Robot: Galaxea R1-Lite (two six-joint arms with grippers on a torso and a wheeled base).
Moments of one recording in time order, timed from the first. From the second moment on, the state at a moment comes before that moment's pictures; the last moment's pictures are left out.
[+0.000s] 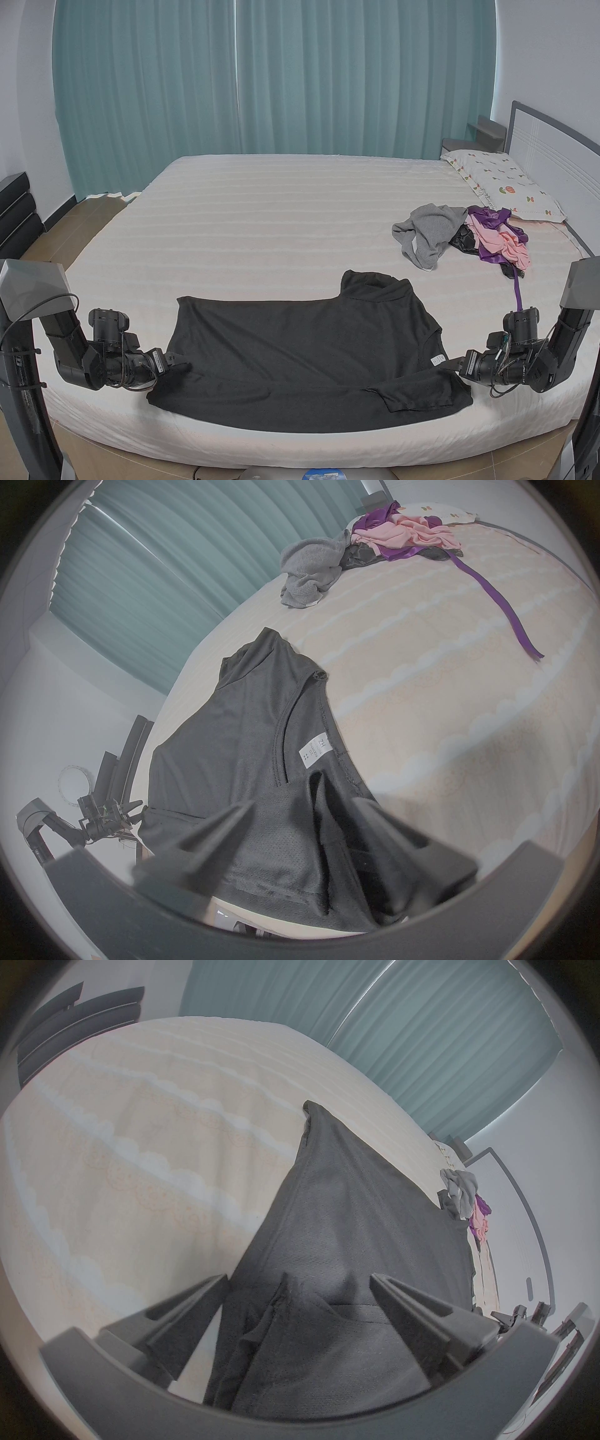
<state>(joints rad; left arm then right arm) 0.07 2.27 -0.55 -0.84 -0.31 -0.41 0.04 2.17 -0.38 -0.97 0.31 0.46</state>
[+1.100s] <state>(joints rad) 0.09 2.21 -0.55 -0.84 -0.32 -0.52 0.03 2.11 -0.37 -0.97 0.31 0.52</state>
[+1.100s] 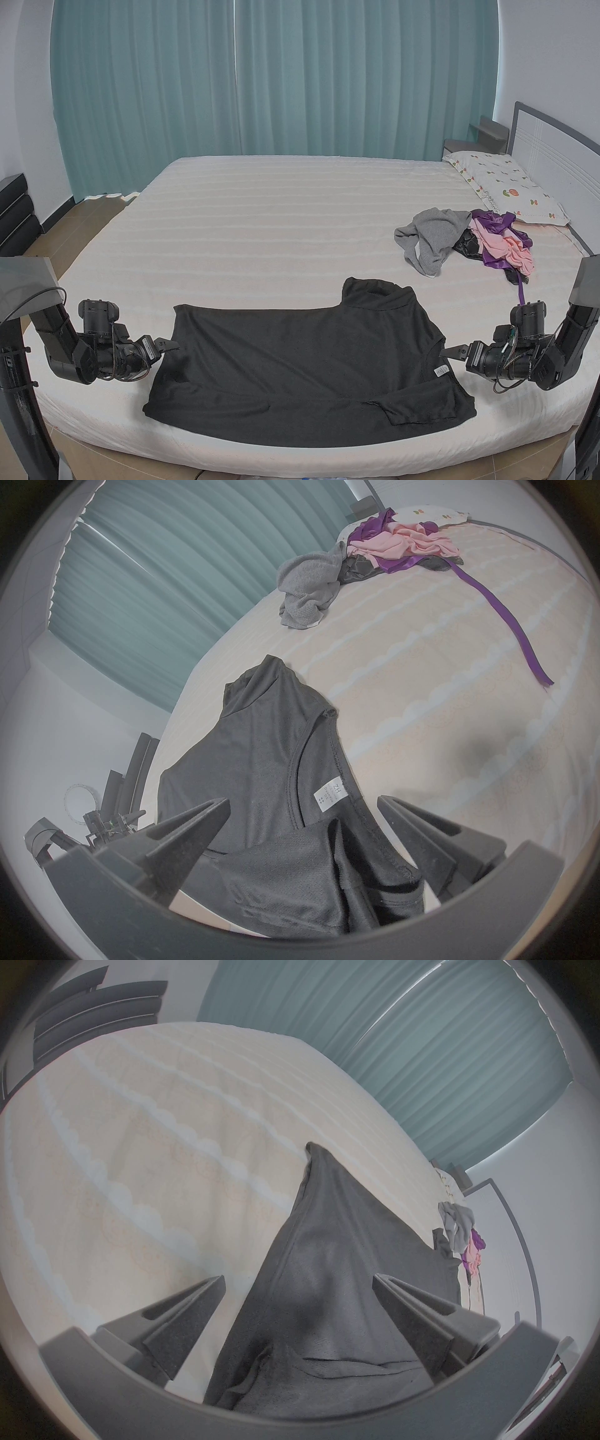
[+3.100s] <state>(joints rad) 0.02 2.56 -1.31 -0.68 -0.18 -0.63 0.07 2.12 -0.35 -0.97 0.31 0.52</state>
